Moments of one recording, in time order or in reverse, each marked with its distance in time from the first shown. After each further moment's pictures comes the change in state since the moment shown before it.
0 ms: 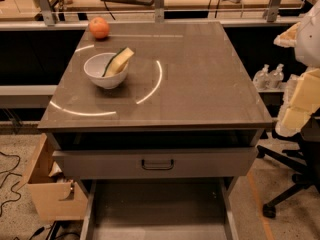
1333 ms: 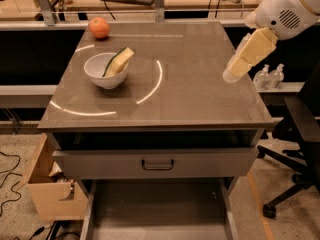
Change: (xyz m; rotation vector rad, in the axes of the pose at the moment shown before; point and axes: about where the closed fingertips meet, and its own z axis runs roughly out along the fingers) arm -0.067 -0.089 0.035 -0.041 -0.308 0.201
